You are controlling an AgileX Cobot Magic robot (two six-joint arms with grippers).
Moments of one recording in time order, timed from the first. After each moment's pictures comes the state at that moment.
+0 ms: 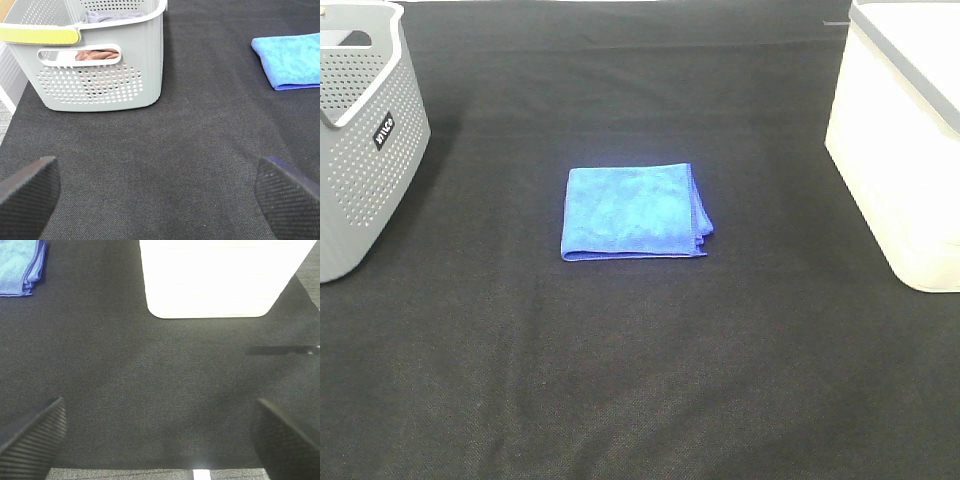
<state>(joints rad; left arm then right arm) 0.04 -0.01 -0.51 -0.05 1.05 0.07 -0.01 0.00 -0.46 0.02 1.10 0.00</state>
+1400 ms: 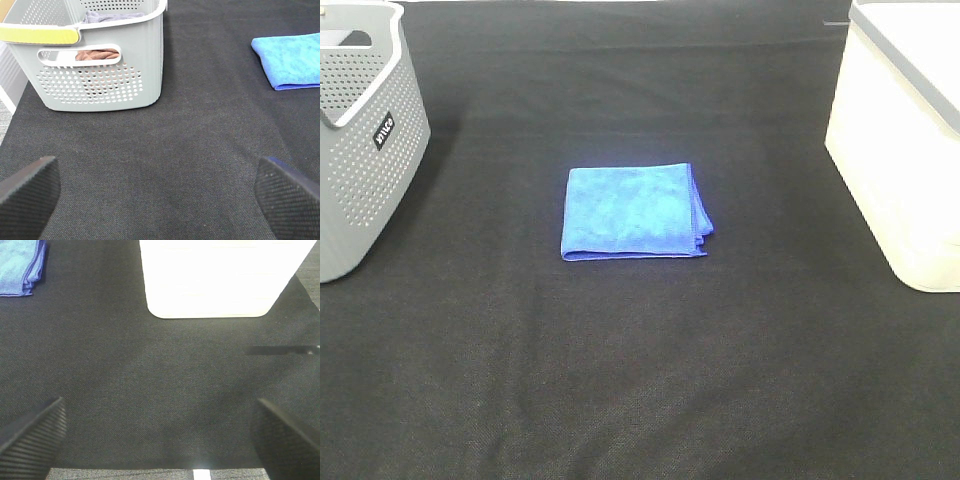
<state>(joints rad) 0.04 -0.01 -0.51 -0.05 1.05 0.07 -0.01 0.00 -0.46 0.02 1.10 0.00</state>
